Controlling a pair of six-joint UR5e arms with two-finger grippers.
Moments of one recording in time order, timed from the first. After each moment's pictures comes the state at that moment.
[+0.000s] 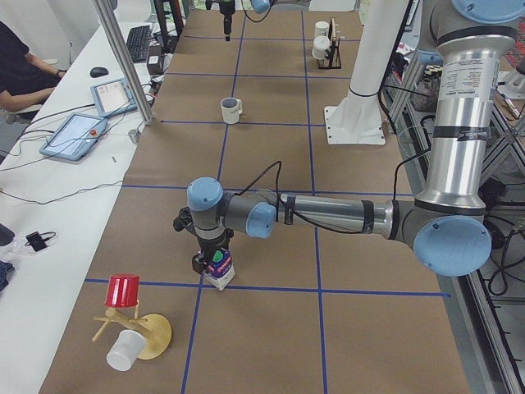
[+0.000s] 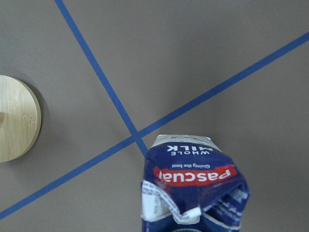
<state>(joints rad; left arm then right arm) -1.40 -1.61 -1.57 -1.74 -2.27 0.27 1.10 -1.07 1.72 -1.70 2.25 0.65</state>
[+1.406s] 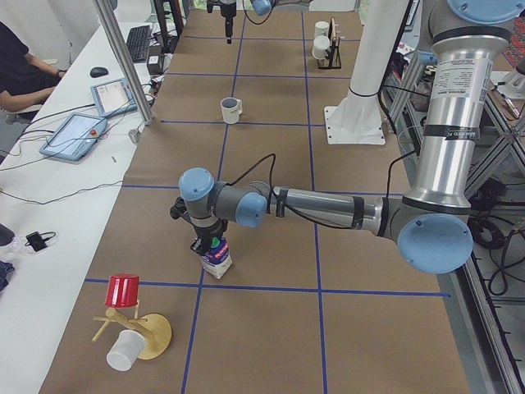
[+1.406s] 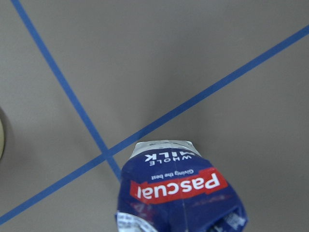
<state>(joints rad) -1.38 -1.70 -1.57 -1.66 -2.34 0.26 1.08 -1.07 1.72 -1.70 2.25 0.66</state>
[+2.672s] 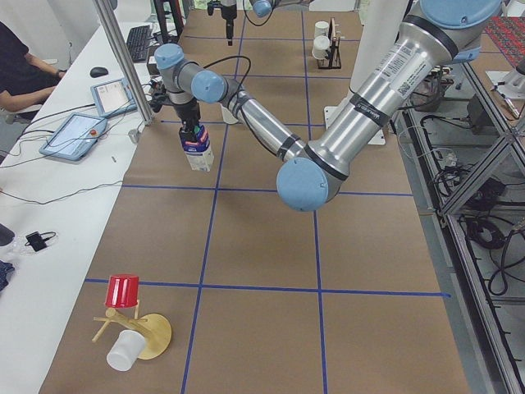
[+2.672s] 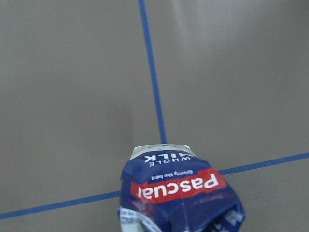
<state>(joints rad) -1.12 -2.27 -1.58 -1.36 -2.35 -0.56 1.08 -1.08 1.71 -1.70 2.24 0.65</state>
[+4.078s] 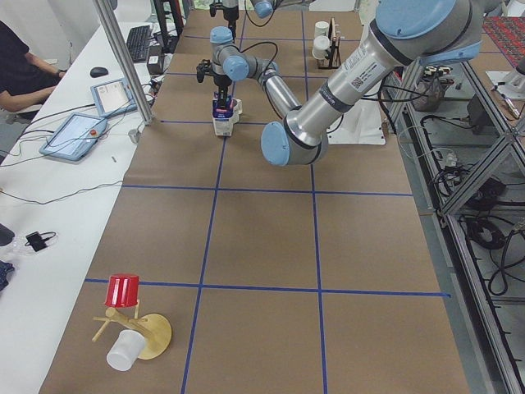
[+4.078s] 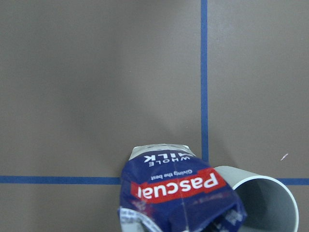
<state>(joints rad) -0.75 -2.52 -1.39 -1.59 -2.03 -1.08 1.08 -1.11 1.72 -1.69 2.25 0.65</state>
